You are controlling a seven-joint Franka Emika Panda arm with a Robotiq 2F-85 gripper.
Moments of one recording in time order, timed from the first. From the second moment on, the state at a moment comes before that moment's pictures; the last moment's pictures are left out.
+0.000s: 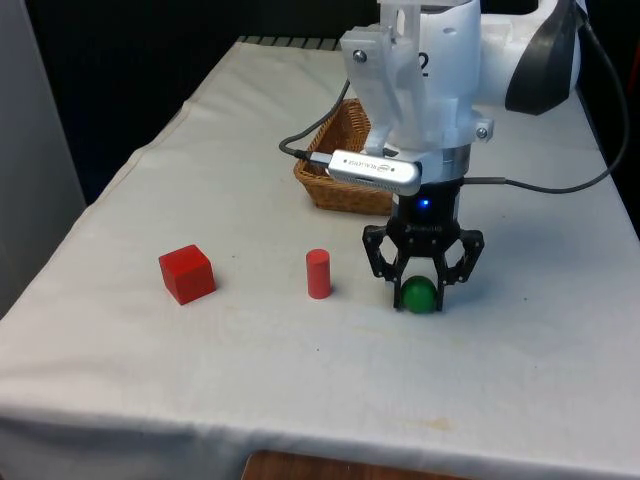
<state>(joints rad) 0.48 0.92 -0.51 -1.53 0.61 2.48 -0.32</state>
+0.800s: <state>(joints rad) 0.49 0.87 -0.55 -1.52 0.60 2.42 -0.32</state>
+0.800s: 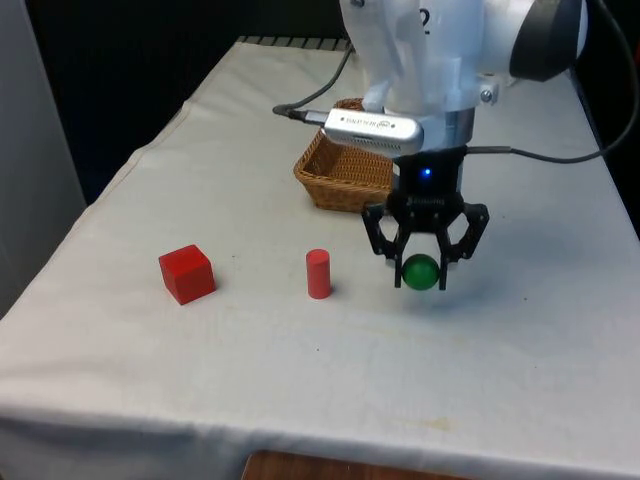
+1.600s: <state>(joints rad) 0.54 0.71 -0.58 -1.64 0.52 2.38 -0.31</state>
